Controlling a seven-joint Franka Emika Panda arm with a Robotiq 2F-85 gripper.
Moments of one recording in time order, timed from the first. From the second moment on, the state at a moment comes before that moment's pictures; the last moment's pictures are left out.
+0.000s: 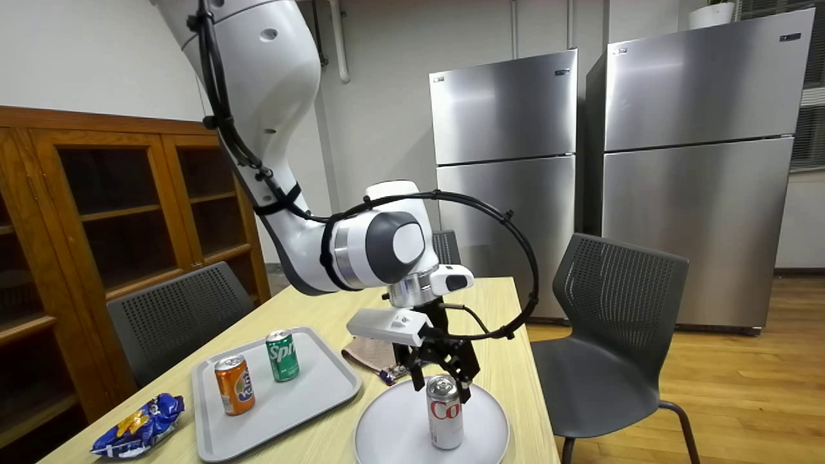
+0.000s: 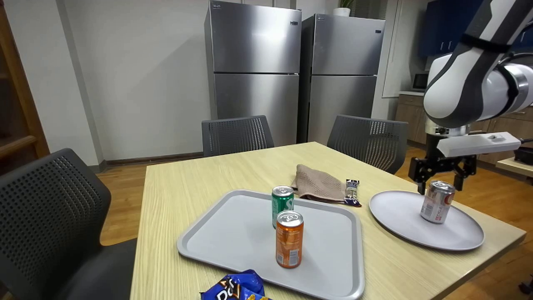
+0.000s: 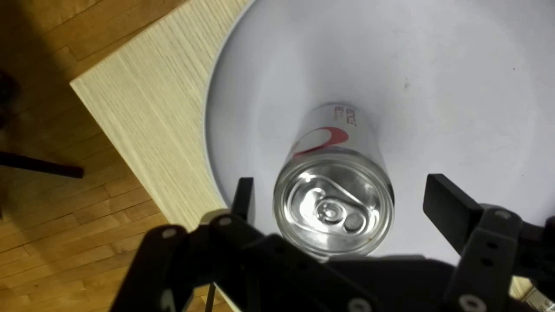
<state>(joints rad) -0.09 0.29 -0.30 -2.46 -0.25 2.76 0.17</state>
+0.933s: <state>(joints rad) -0.10 0.29 -0.29 -2.50 -0.17 2.87 0.15</state>
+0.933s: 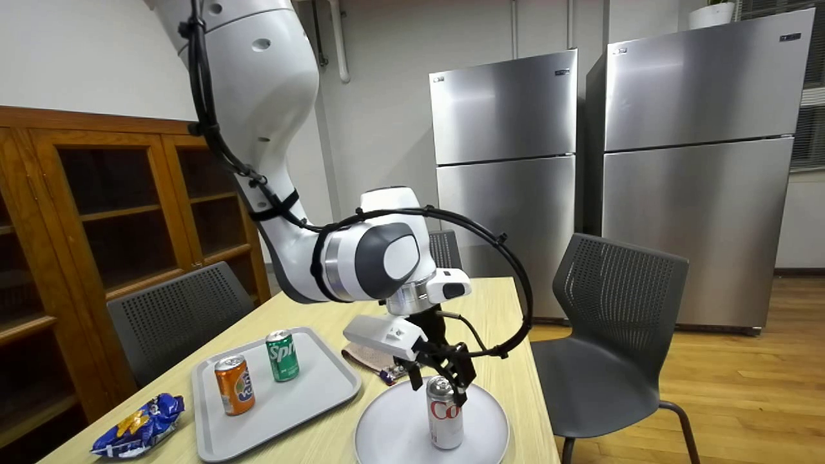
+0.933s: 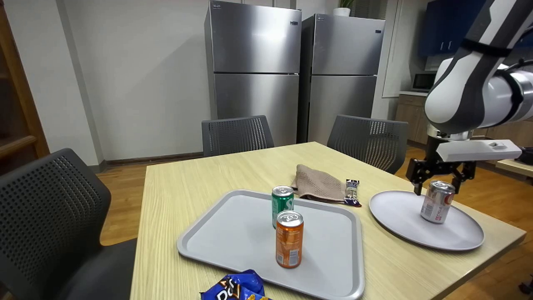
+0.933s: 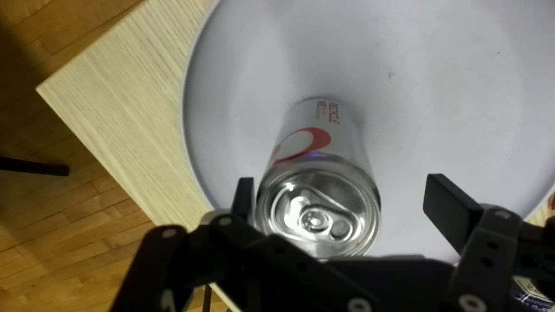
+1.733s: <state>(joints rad) -0.11 0.29 -0.29 -2.50 -0.13 2.90 0.13</state>
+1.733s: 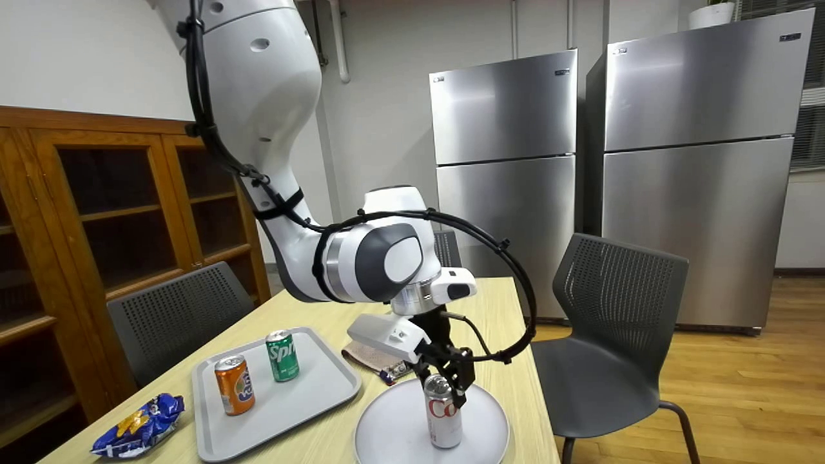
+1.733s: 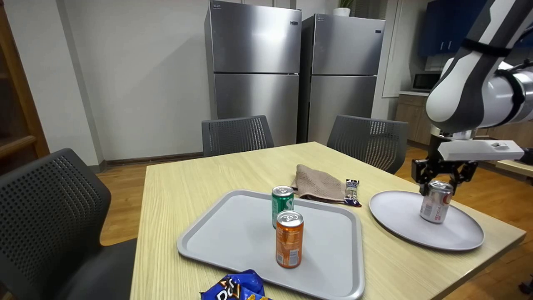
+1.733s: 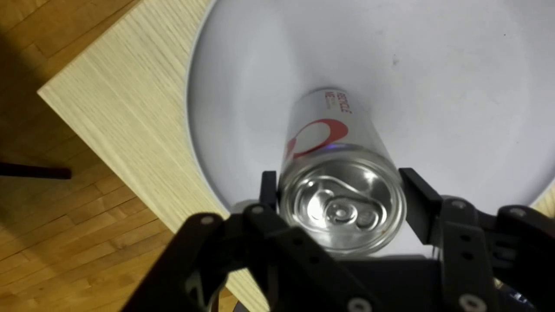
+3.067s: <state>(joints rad) -0.05 0.11 -0.04 -2.55 -0.08 2.90 -0.12</state>
